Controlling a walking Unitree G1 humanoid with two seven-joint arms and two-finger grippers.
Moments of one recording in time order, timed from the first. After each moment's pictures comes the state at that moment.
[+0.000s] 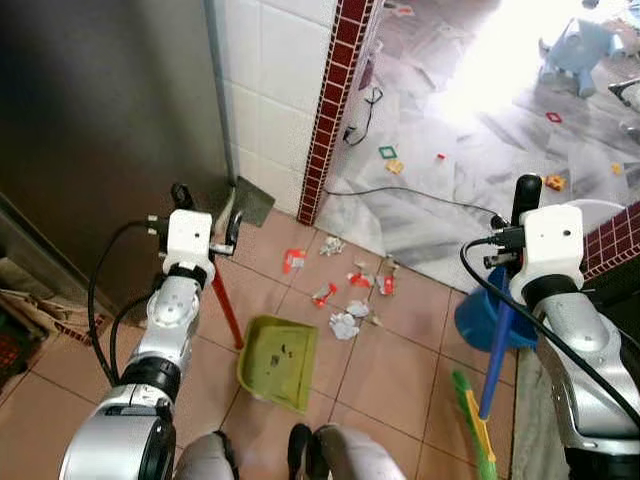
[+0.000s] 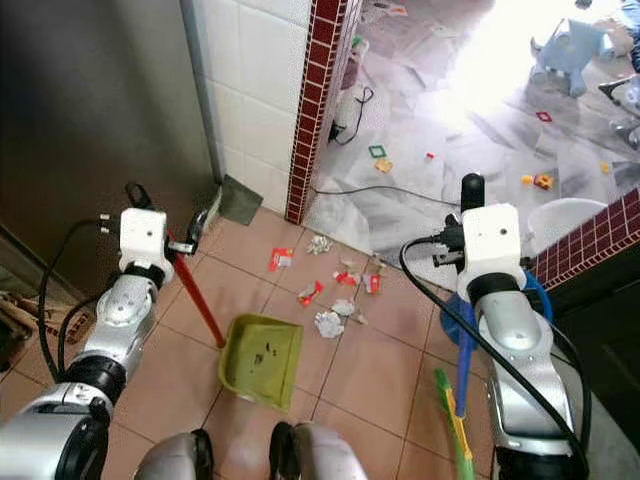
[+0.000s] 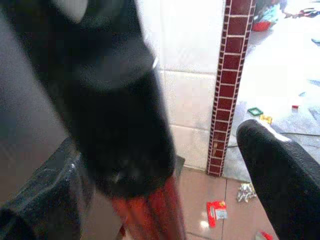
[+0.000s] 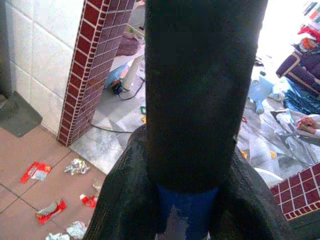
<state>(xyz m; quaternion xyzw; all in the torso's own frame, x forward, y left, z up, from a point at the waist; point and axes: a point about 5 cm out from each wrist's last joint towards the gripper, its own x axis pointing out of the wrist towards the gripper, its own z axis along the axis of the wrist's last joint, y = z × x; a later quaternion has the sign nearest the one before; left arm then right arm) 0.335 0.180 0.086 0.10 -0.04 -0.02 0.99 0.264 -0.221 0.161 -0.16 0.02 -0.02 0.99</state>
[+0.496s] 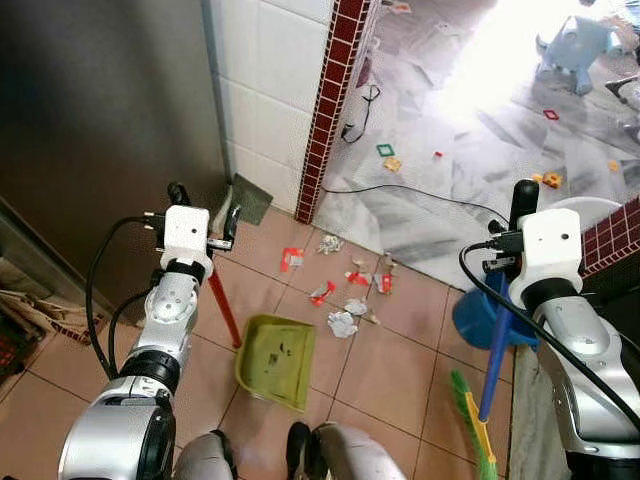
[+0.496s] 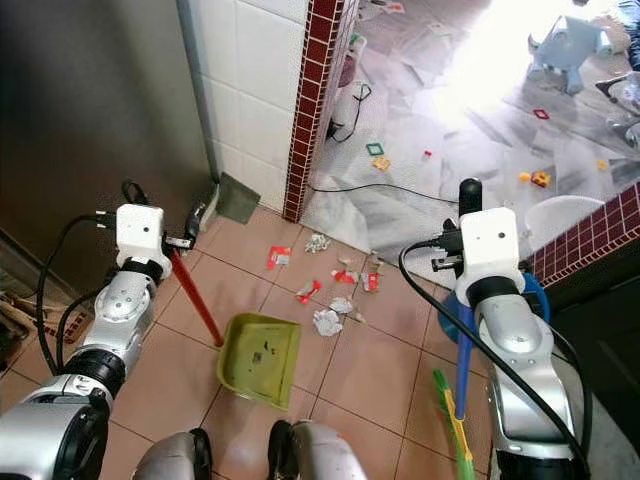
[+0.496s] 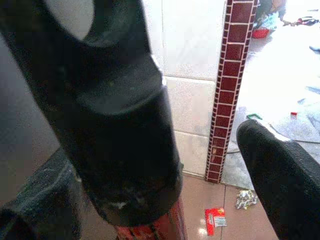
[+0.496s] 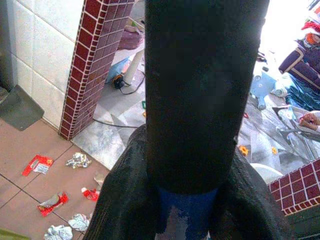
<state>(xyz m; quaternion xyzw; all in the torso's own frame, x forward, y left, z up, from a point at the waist) 0.338 0.183 0.089 0.09 -0.05 -0.02 0.99 0.262 -0.221 0.160 -0.16 0.03 -0.01 0.99</state>
